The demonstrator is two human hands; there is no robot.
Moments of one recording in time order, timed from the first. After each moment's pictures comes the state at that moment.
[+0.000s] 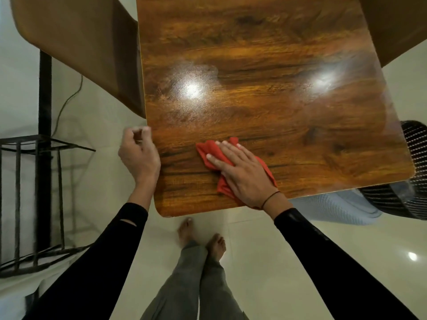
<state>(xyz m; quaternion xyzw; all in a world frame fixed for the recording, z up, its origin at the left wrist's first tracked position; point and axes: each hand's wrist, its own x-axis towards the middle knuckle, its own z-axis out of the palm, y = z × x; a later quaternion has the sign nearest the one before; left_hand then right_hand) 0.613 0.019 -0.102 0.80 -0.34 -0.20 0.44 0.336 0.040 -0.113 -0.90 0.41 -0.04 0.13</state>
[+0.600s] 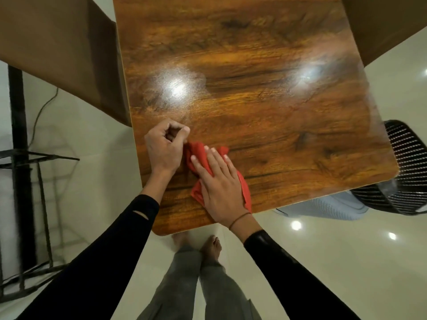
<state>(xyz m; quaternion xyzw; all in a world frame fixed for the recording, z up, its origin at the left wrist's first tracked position) 0.563 -0.034 -0.090 0.65 -0.51 -0.33 0.46 0.402 0.059 -0.104 -0.81 0.57 -0.07 0.15</state>
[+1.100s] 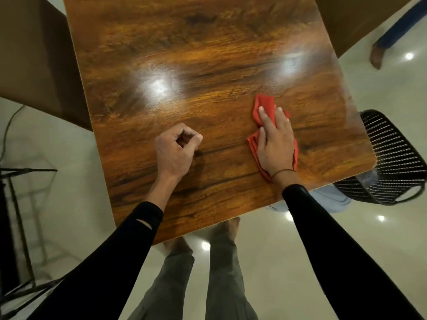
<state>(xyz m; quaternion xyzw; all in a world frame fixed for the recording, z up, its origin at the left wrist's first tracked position) 0.486 -0.042 -0.093 0.59 -0.57 -0.39 0.42 0.224 -0.038 -0.103 -0.65 0.75 -0.10 0.10</state>
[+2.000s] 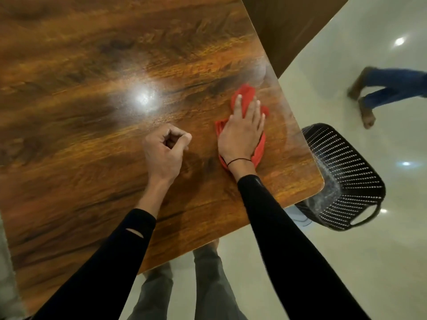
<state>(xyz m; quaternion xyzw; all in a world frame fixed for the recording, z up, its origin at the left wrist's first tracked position) 0.304 -0.116 -0.091 0.58 -0.58 -0.36 0.44 0.132 -0.134 -0.096 -0.53 0.84 -0.11 0.08</state>
